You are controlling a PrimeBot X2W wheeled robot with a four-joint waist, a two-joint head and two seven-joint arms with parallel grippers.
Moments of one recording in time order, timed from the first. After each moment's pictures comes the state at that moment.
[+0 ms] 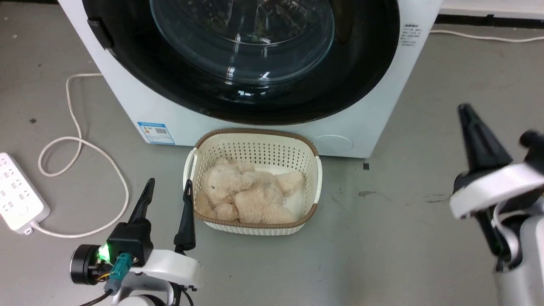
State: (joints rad) left arm -0.07 0.05 -0.05 -0.04 -0.04 0.01 -0.10; right arm -0.35 -0.15 -0.04 0.04 0.22 0.13 0.04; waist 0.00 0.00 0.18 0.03
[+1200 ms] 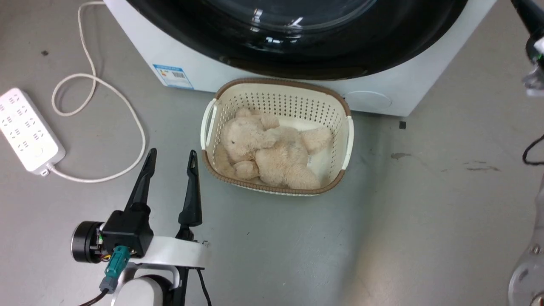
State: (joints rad) left arm -0.13 0.05 -0.09 -0.09 -0.07 0.04 -0.17; right arm -1.00 -0.10 -0.44 0.54 0.62 0.13 0.55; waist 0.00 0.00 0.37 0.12
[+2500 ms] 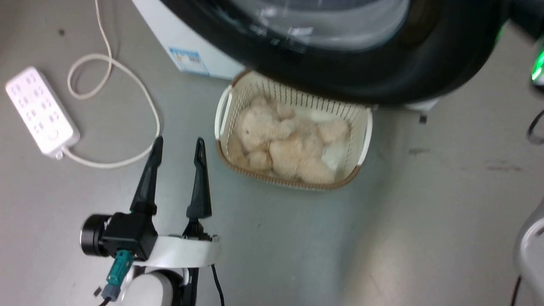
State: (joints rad) left arm -0.16 0.05 -0.15 -0.11 -0.13 0.08 -0.26; right arm -1.24 -0.06 -0.78 0.72 0.68 0.13 1.15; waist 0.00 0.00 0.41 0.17
